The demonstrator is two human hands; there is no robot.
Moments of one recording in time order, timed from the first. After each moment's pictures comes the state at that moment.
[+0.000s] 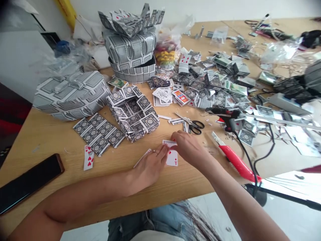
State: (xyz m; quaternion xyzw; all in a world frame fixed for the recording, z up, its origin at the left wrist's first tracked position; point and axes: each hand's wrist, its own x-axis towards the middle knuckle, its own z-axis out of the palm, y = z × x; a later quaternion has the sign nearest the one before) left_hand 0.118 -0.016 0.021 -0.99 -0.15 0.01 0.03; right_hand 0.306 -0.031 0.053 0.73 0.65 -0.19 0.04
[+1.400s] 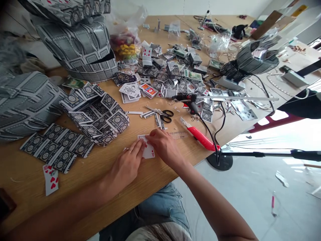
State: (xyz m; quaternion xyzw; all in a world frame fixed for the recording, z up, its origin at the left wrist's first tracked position) left_hand 0.119 -0.012 0.004 -0.99 -0.13 -0.04 -0.02; right_hand 0.295 -0.085 0.019 0.71 0.67 -0.05 -0.20
